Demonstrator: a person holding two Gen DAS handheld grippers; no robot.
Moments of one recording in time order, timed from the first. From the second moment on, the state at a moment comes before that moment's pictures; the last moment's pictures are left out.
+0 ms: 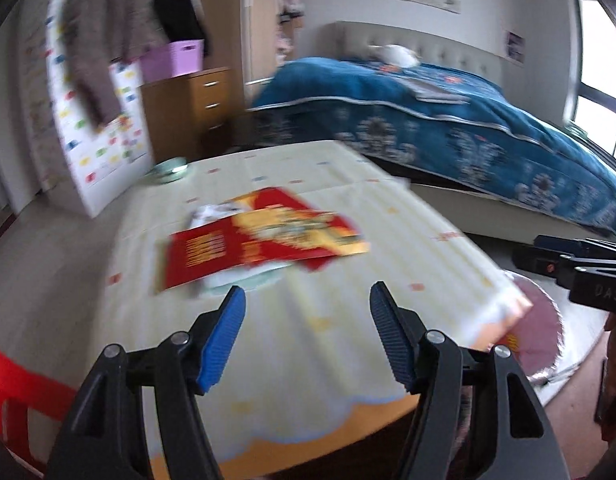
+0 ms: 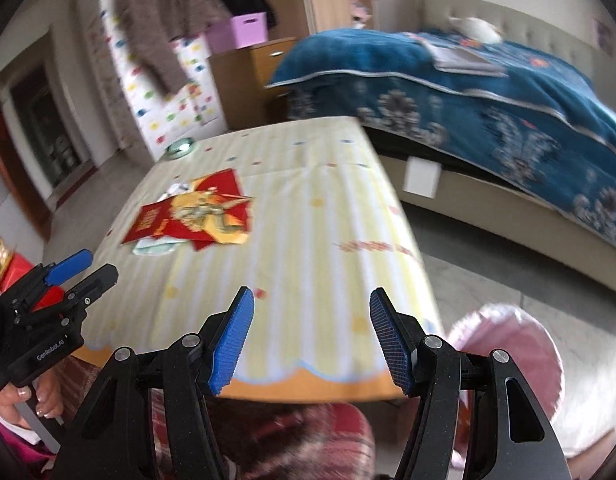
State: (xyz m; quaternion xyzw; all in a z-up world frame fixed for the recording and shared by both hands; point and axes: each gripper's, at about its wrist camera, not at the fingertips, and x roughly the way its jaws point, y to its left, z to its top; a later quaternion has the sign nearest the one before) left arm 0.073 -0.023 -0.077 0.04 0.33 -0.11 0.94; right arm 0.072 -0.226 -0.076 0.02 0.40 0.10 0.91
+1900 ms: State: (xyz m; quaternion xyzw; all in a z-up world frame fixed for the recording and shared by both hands) left arm 0.098 0.061 -0.089 0.01 0.40 0.01 0.92; right arm 0.108 -0.132 -0.107 -0.02 0.43 0.21 0.88
